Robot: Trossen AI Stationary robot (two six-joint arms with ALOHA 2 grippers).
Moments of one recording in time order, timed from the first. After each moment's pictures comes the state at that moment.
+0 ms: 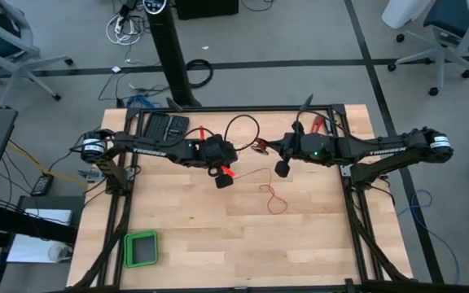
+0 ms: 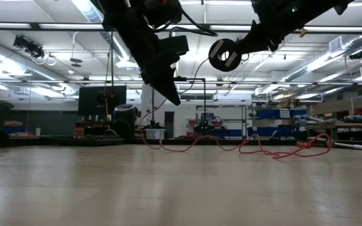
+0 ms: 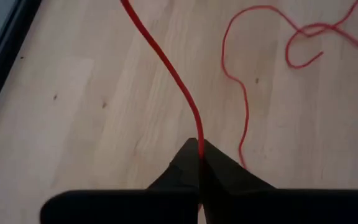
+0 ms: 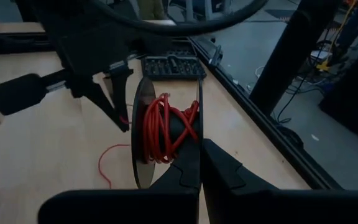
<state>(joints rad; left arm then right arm) 0.08 1.69 1.17 -0.38 -0.24 -0.03 -0.02 1.07 0.74 -0.07 0.44 0.03</state>
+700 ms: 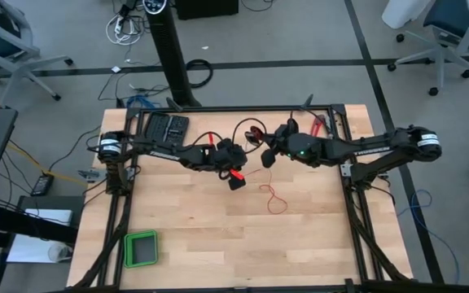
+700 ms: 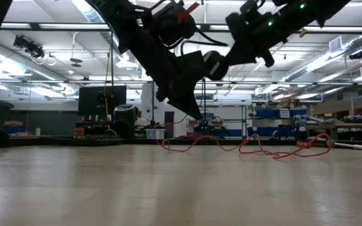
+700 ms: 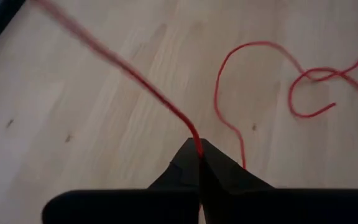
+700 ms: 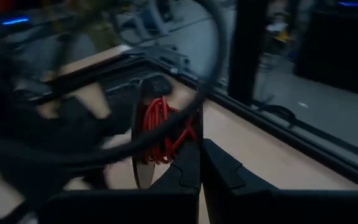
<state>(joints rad) 0.08 1.85 1.17 -0.12 -0.23 -0.11 -0.06 1.25 0.74 0.13 0.59 0.33</state>
